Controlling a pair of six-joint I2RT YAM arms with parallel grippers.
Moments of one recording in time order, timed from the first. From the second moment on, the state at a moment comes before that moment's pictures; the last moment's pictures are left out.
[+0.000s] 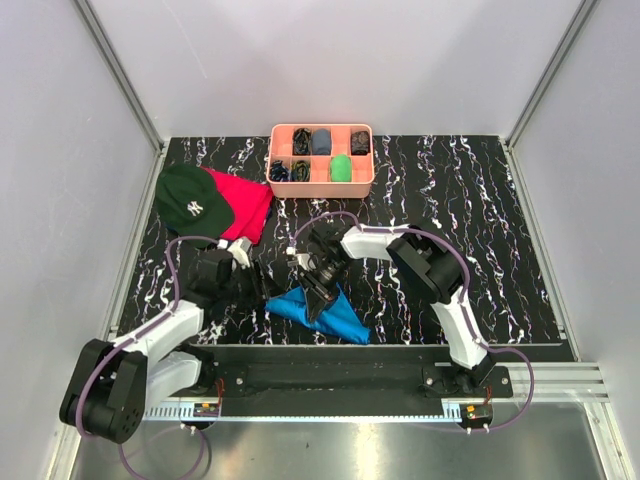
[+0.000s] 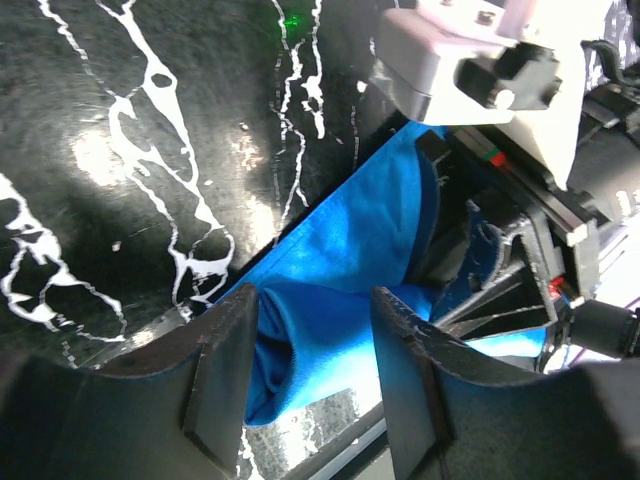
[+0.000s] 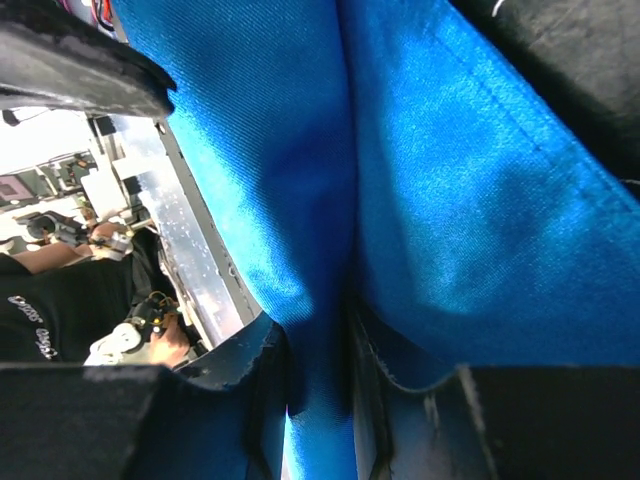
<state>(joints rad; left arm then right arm) -0.30 1.04 0.30 0.00 0.44 -0.64 0.80 2.20 1.40 -0.68 -0.95 0.00</state>
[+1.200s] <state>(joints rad) -0.31 1.30 0.41 -0.05 0.46 -0.66 0.99 1.72 1.11 -0.36 -0.27 -0.09</state>
